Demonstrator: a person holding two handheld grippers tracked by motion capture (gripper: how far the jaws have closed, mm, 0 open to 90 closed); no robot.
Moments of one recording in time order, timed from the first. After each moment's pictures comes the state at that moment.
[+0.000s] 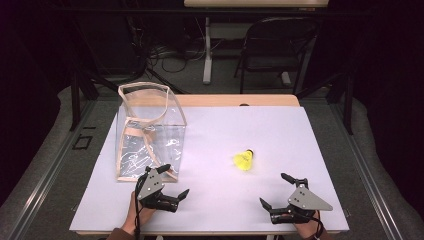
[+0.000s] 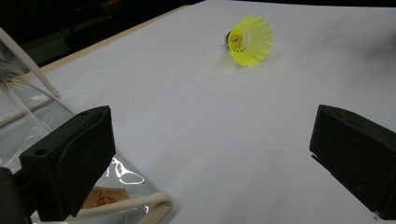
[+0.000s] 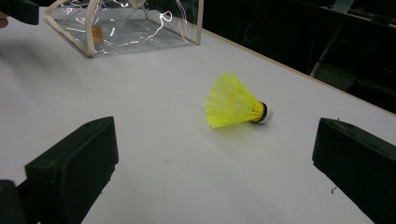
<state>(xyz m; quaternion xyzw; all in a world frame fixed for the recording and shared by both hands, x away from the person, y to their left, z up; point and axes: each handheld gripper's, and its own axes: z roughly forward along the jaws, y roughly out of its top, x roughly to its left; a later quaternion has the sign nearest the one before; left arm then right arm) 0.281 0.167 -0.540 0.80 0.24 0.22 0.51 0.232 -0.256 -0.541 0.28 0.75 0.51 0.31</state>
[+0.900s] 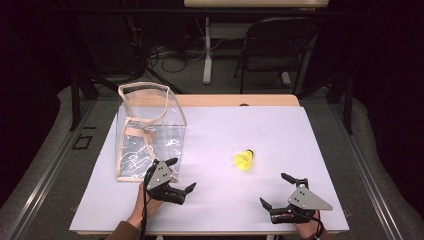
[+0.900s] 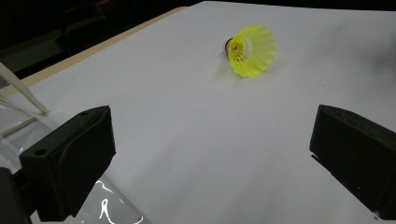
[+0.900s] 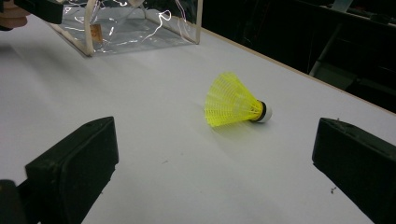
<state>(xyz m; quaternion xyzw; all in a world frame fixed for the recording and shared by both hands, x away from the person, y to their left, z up) 0.301 0.148 -0.534 0.80 0.23 0.21 0.51 0.233 -0.257 -0.542 0.28 0.75 0.51 0.31</state>
